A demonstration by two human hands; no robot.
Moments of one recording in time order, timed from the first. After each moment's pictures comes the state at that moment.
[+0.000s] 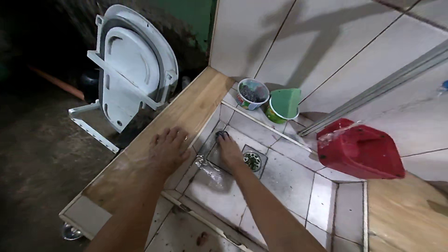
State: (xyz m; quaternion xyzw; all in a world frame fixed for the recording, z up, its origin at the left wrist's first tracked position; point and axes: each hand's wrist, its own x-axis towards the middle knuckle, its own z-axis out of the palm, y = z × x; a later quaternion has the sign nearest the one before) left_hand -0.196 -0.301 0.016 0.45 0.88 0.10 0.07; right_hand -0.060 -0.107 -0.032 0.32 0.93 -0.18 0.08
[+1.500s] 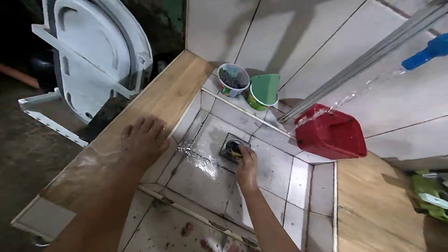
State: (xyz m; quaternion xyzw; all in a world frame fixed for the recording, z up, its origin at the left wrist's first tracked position) left_hand -0.203 -0.305 0.008 0.48 0.87 0.14 0.04; right_hand 0.075 -0.138 -0.025 0.41 0.85 -0.23 -0.25
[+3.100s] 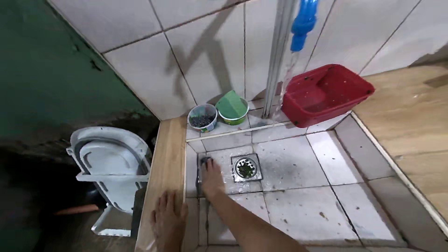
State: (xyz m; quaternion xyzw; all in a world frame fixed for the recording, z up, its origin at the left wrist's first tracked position) left_hand -0.199 -0.303 0.013 0.47 0.88 0.08 0.02; right_hand -0.104 -0.143 -0.044 0.49 0.80 -0.34 -0.07
